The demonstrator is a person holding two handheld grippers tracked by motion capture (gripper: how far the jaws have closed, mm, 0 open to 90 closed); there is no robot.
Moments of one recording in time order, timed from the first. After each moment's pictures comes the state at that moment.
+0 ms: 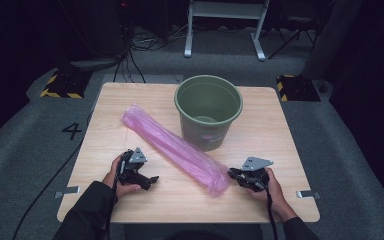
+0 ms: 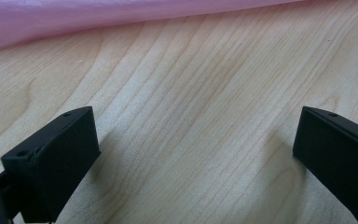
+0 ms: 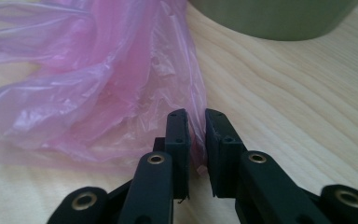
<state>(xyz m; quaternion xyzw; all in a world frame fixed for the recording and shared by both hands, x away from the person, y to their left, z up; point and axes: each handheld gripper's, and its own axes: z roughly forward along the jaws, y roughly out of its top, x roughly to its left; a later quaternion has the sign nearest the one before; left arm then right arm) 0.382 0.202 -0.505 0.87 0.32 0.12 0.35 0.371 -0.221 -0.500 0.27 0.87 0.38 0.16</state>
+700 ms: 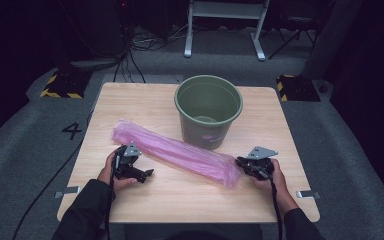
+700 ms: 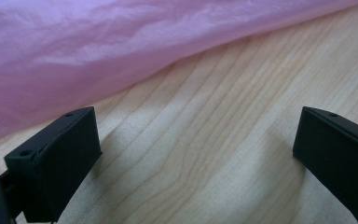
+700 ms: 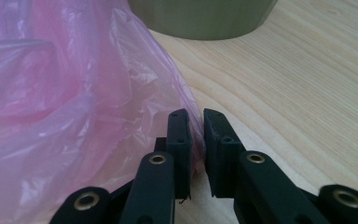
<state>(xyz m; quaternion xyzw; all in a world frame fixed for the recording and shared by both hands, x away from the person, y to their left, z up) 0.398 0.219 -0.505 0.86 0.36 0.14 0.34 0.403 -0.239 -0.499 0.31 0.85 0.37 0.20</state>
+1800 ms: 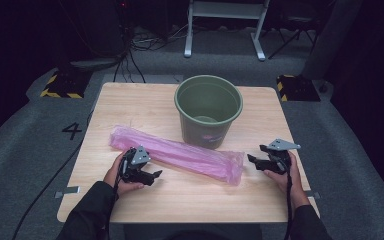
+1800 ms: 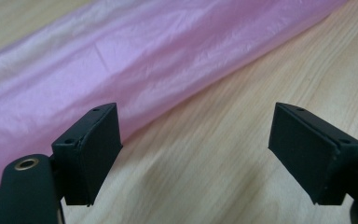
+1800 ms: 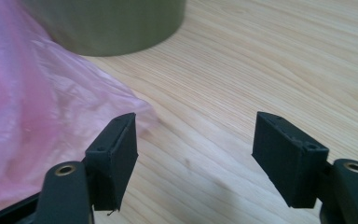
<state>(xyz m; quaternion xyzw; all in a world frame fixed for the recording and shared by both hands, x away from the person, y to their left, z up) 0.375 0.187 -0.486 0.87 0.29 0.19 0.36 0.417 -0.291 -0.483 0.39 0.80 0.40 0.22</state>
